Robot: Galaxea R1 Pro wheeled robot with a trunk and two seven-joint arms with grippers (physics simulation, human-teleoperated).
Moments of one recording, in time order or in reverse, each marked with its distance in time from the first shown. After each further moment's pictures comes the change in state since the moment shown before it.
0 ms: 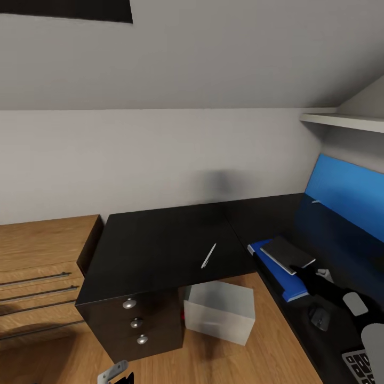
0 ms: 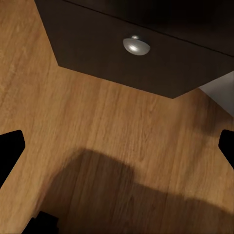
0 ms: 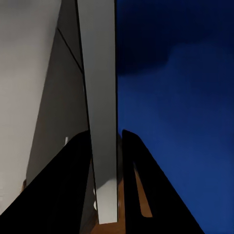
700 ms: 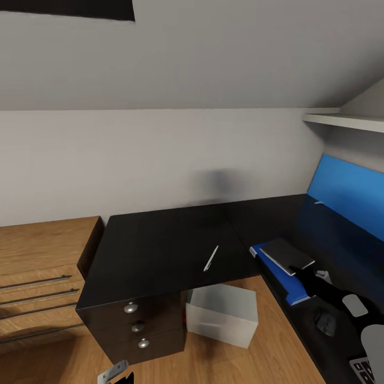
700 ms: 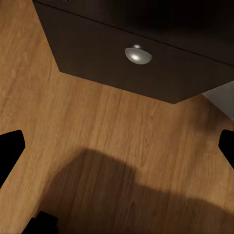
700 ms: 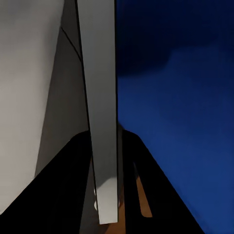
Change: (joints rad) left arm 0.000 0.000 -0.001 0.000 0.001 0.000 0.001; right arm 0.000 -0.002 -0.006 0.030 -0.022 -0.001 0.014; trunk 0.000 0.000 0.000
